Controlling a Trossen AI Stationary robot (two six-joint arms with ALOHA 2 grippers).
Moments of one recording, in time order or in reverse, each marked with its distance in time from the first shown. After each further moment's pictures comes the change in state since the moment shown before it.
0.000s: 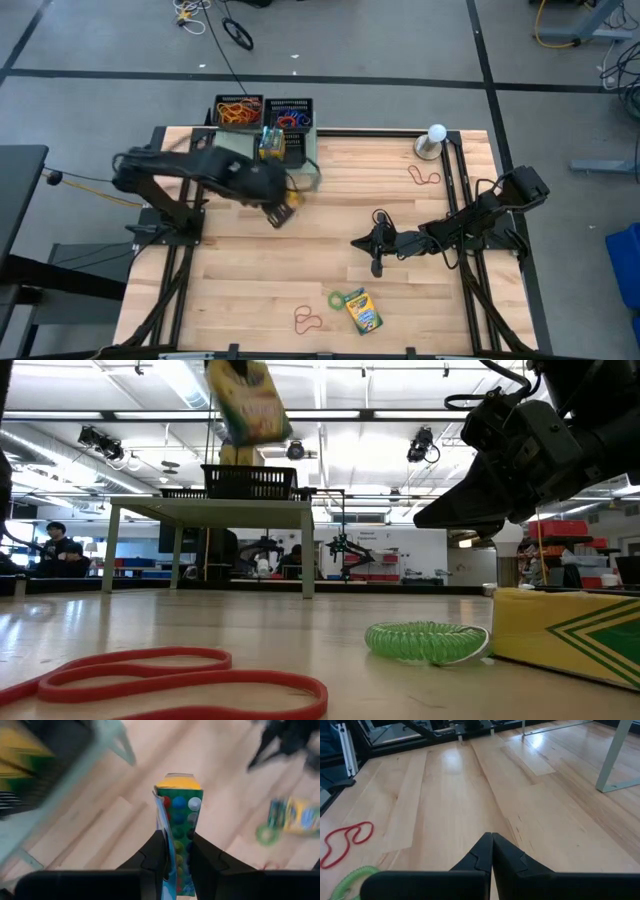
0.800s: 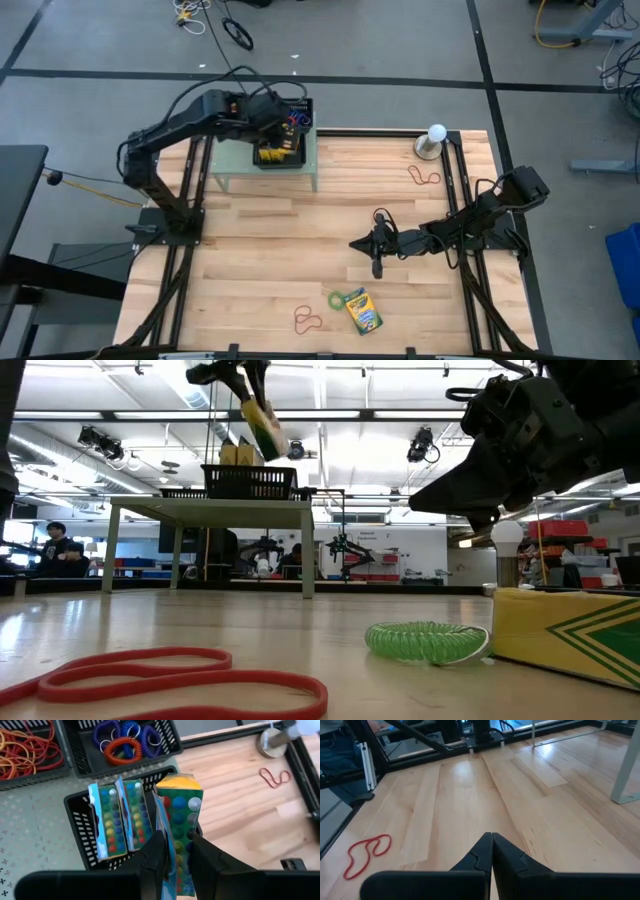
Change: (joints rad) left arm 0.431 0.011 0.177 -0.013 -0.053 -0.130; right arm 0.000 0.000 0.000 0.074 -0.034 0.000
